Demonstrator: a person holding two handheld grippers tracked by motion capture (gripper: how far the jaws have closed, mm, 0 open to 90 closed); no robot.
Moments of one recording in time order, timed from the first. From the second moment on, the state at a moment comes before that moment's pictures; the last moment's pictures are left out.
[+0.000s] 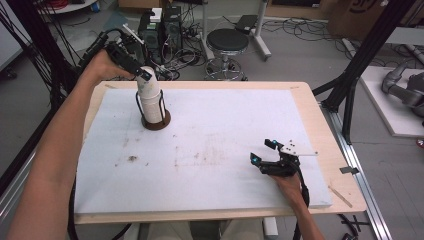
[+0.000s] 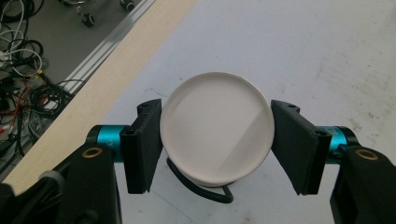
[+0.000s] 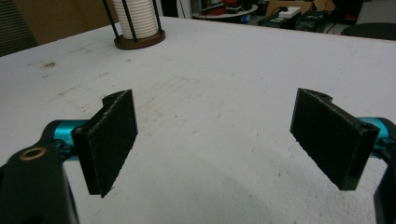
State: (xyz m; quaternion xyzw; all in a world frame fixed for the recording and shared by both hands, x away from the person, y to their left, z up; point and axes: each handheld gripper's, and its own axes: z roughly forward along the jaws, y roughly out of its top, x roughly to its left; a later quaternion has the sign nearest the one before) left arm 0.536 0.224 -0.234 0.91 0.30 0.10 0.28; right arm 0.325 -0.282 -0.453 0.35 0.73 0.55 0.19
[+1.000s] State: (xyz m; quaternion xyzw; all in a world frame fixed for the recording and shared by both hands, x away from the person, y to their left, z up) left arm 0.511 0.221 -0.177 0.89 0.30 0.15 0.31; right arm 0.324 -0.281 -0.453 0.35 0.73 0.55 0.19
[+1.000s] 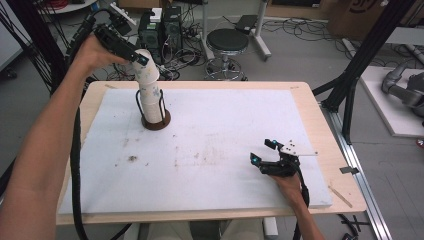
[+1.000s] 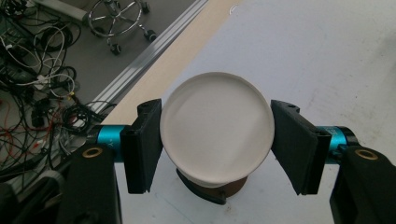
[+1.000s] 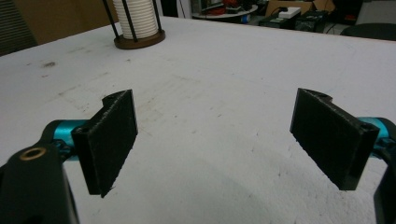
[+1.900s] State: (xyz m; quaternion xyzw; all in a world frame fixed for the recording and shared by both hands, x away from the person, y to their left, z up) left arm 0.471 0.212 -0.160 0.88 0.27 0.16 0.35; right arm 0.326 -0.282 -0.453 0.35 0.73 0.55 0.19
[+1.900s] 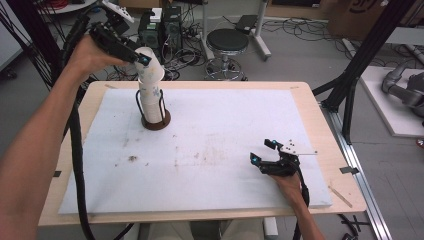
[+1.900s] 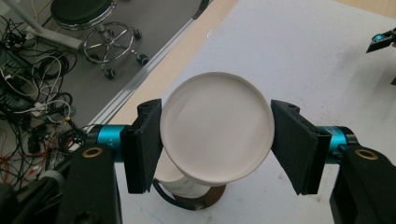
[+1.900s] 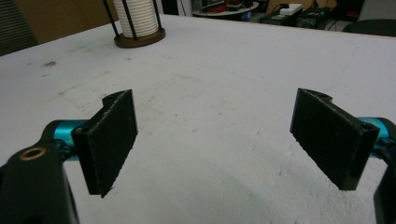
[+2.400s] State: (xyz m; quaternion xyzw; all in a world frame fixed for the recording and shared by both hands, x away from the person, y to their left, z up) left arm 0.436 0.230 -0.171 0.87 0.24 0.17 0.40; right arm 0.326 -0.281 -0.453 0.35 0.73 0.55 0.18
